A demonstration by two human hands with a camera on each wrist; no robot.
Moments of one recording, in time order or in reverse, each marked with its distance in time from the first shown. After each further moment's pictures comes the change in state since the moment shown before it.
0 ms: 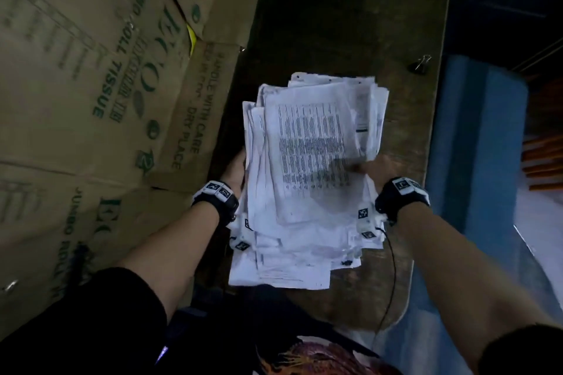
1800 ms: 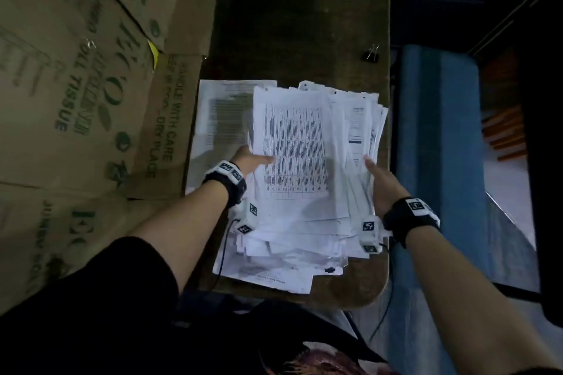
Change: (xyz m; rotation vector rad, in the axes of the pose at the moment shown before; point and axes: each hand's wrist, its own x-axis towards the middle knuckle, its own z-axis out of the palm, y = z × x) left_hand -0.006 0.008 0.075 0.702 0.010 -0.035; right_hand -0.064 0.070 -0.055 0.325 0.002 0.086
